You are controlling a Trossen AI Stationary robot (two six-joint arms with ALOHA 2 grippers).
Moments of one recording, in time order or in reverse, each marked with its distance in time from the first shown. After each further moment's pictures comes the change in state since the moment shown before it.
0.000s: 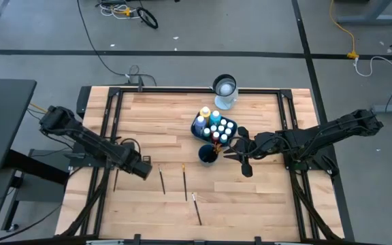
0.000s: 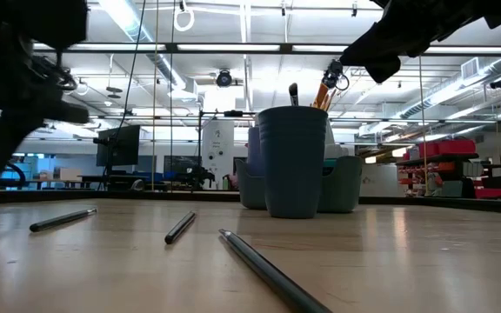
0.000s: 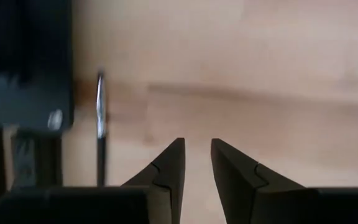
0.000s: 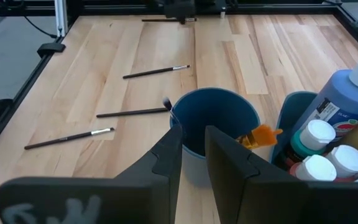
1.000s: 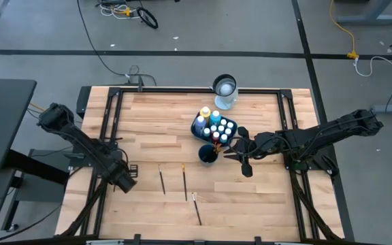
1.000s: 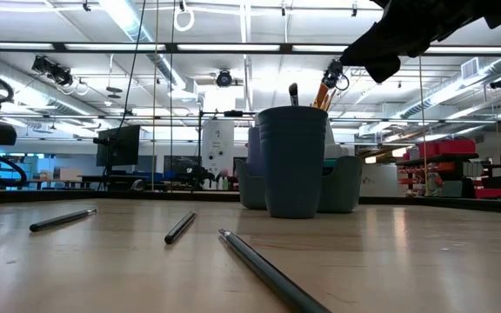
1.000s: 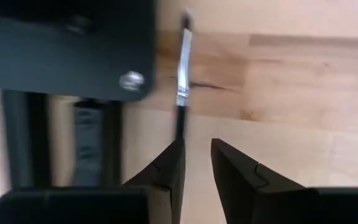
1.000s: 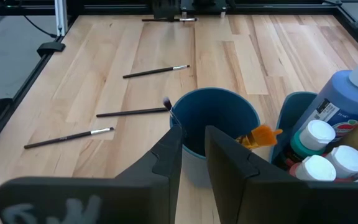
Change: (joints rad) left arm -0.286 -0.046 -0.153 0.058 0.110 -0.270; right arm 0.000 0.000 0.000 0.000 0.000 -0.003
